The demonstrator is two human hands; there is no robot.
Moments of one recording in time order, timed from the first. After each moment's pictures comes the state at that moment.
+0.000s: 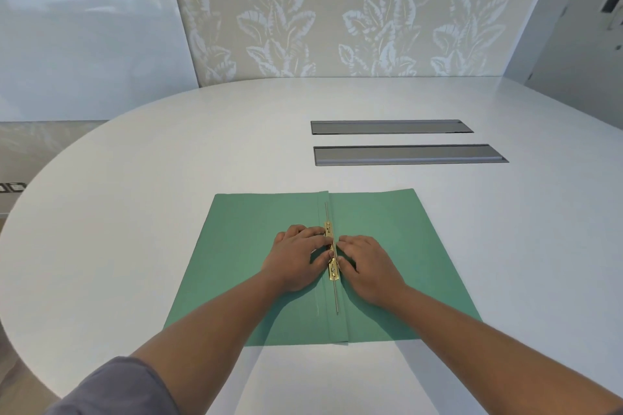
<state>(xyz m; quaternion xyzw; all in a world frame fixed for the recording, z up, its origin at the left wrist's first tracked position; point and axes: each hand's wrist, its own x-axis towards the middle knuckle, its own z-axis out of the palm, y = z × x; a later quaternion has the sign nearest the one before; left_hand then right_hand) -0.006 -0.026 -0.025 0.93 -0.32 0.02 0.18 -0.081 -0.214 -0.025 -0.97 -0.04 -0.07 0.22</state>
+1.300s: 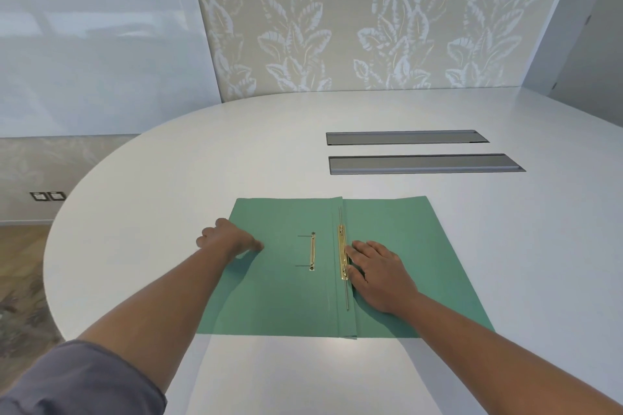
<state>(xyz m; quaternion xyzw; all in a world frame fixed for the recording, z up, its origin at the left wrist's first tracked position) 0.035 0.086 0.039 0.94 0.22 -0.14 0.21 -0.093 -0.212 -0.030 -0.99 -0.04 -0.02 0.14</state>
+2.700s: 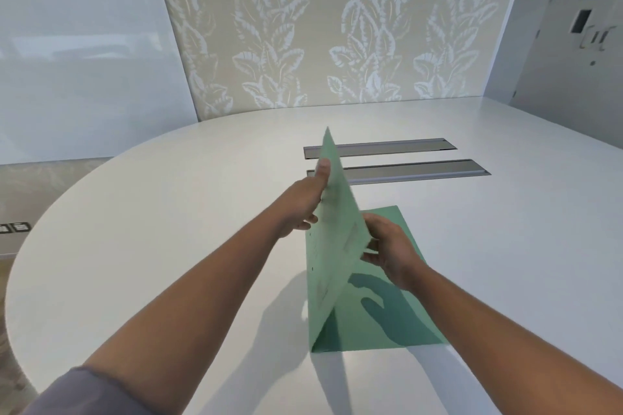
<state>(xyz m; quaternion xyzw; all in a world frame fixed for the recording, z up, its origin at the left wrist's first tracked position) -0.018 -0.059 0.160 0.85 -0.12 -0.18 0.49 -0.091 -0.243 0.052 -0.65 0.11 -0.05 0.75</state>
